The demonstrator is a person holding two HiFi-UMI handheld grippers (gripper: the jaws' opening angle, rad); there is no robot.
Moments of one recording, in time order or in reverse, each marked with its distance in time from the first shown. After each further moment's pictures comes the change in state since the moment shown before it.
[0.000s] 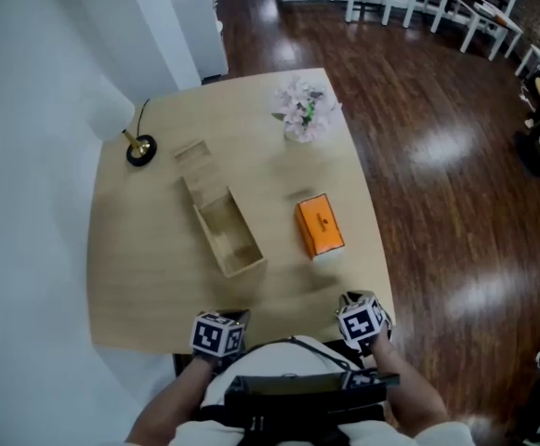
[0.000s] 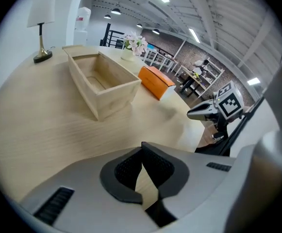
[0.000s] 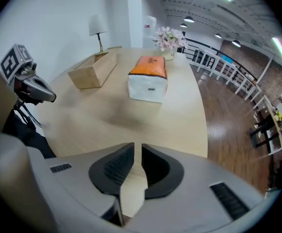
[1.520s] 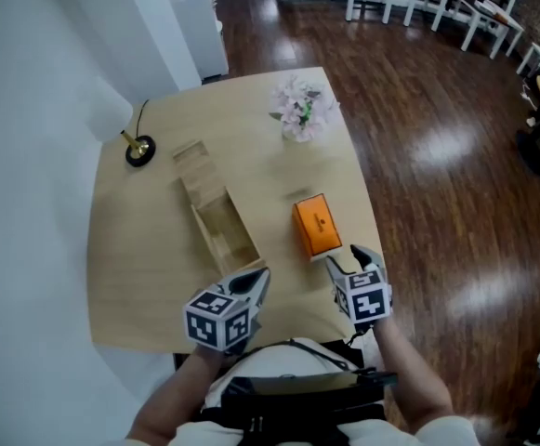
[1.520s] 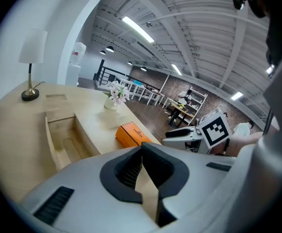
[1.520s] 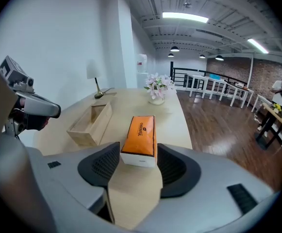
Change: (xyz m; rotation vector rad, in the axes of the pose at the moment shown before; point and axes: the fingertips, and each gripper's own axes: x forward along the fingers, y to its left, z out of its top) left arm -0.061 -0.070 0.158 0.054 -0.423 -0.109; right arm -0.072 -0.028 0.137 0.085 -0.383 -0.011
